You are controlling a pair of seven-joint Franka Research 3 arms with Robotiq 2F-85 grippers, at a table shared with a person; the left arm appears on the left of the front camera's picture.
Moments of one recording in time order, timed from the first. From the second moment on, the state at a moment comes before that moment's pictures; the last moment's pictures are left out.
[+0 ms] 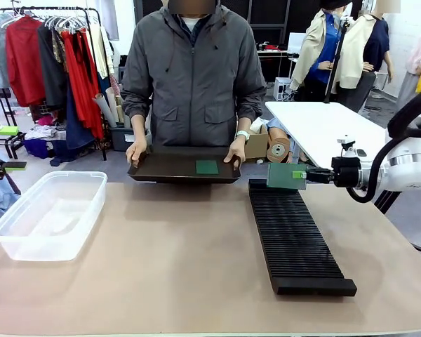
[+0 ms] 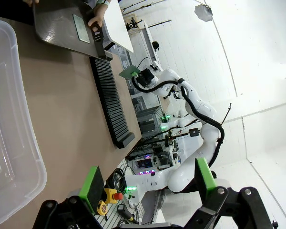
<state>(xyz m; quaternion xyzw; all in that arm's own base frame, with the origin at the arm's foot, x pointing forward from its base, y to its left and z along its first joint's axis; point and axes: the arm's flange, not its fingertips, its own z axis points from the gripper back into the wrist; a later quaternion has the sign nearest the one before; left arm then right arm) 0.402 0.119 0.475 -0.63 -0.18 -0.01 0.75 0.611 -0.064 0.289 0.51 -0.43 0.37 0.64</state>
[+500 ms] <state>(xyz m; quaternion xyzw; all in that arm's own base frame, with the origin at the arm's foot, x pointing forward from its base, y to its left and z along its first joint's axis) 0.402 0.119 0.475 -0.63 -0.18 -0.01 0.75 0.610 -0.067 0.253 0.50 -0.42 0.38 0.65</state>
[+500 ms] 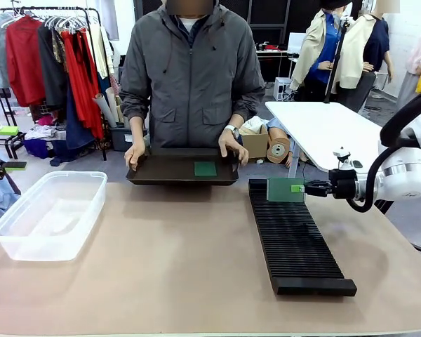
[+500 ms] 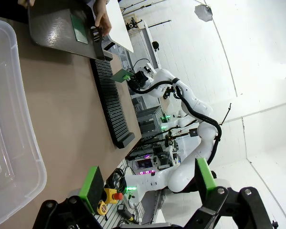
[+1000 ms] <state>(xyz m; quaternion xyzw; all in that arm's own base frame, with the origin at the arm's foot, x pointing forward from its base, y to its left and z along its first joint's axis) 0.402 0.119 0.475 -0.63 -0.18 -0.01 0.75 0.610 -0.066 0.231 0.49 -0.42 0.39 0.66</state>
